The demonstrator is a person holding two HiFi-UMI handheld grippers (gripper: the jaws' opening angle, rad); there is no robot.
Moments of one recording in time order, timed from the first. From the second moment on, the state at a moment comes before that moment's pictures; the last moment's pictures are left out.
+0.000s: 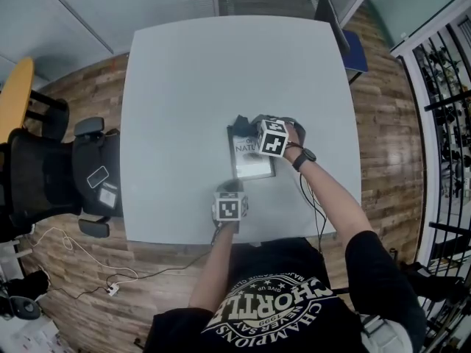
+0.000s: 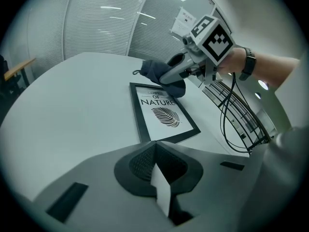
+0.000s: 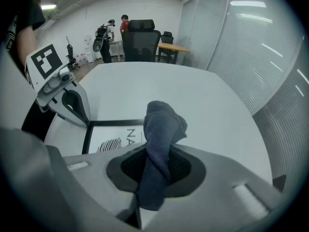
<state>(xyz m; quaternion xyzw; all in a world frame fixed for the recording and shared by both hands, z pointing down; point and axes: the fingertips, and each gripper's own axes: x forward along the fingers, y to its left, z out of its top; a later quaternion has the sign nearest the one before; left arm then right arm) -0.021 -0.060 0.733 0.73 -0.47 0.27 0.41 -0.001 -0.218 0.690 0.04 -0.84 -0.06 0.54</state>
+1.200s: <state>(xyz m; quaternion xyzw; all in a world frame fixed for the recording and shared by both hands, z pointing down) -0.025 -0.060 0.727 0.72 -0.47 0.28 0.43 0.058 -0.206 0.719 0.02 -0.78 -0.08 0.62</state>
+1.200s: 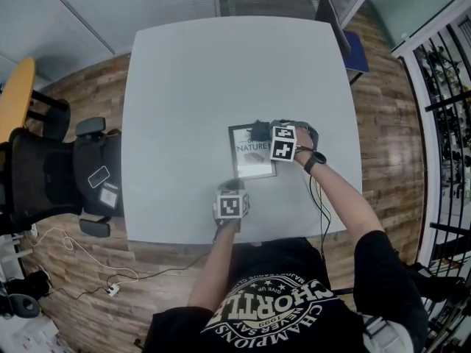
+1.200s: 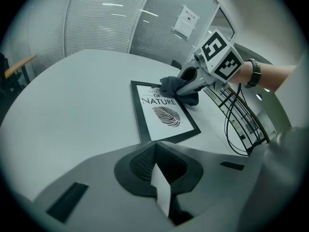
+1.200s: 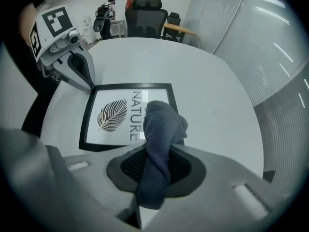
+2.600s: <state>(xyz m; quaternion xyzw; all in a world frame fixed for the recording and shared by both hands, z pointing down) -0.026 -0.059 0.732 0.72 -0.47 0.27 0.44 -0.003 -0.171 0.724 -0.02 -0.79 -0.11 0.60</state>
